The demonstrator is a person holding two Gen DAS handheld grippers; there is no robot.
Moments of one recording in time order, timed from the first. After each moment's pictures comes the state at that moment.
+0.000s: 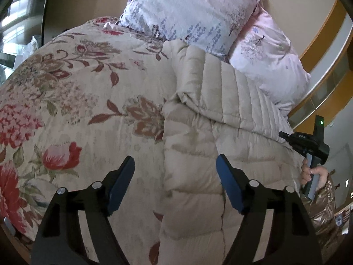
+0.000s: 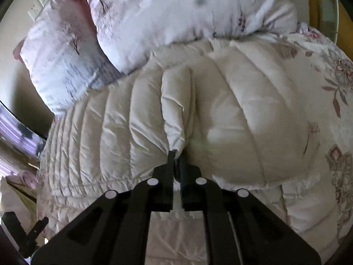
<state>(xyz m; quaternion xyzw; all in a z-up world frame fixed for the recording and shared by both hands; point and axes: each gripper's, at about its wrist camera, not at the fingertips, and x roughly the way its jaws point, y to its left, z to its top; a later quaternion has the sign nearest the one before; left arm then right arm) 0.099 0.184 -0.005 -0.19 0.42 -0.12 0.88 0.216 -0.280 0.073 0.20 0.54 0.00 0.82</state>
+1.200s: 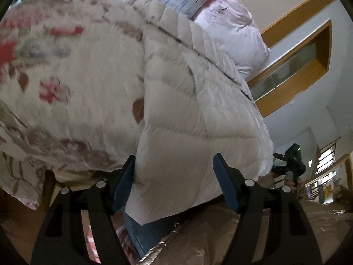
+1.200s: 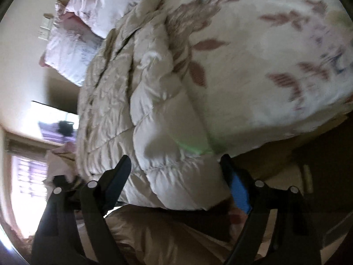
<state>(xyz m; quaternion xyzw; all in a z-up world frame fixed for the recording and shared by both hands) -0.011 0.185 -0.054 -0.24 0.45 -0.27 0.81 -0.054 -0.436 0.059 0.37 0.59 0.09 0.71</state>
